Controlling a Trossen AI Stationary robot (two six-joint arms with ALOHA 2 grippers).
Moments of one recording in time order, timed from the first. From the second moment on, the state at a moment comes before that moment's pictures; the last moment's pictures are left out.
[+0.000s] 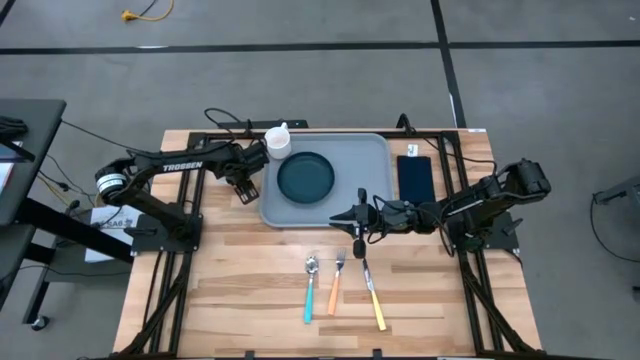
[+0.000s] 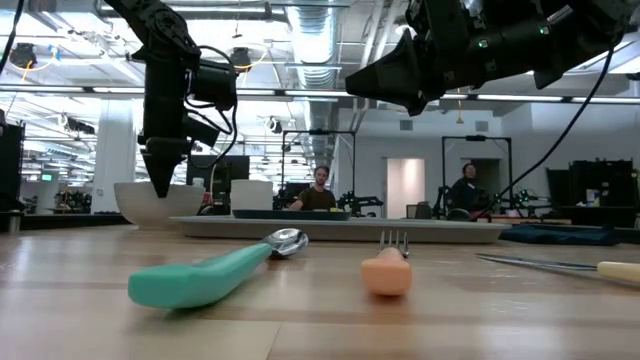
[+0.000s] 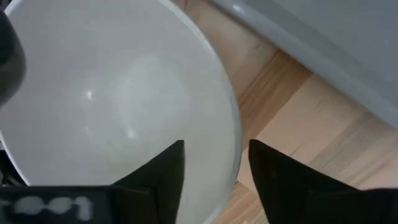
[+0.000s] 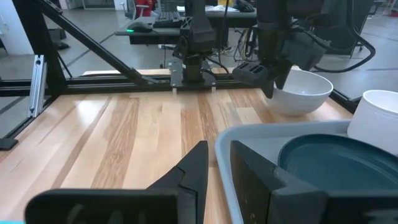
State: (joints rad) left arm 0.54 1.44 0.88 -0.91 -0.25 -0.04; right arm 0.16 1.52 0.59 0.74 0.21 0.00
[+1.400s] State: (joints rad) left arm 0.15 1.44 1.29 -1.13 -0.19 -0.20; right arm 0.16 1.52 0.59 0.73 0.21 0.00
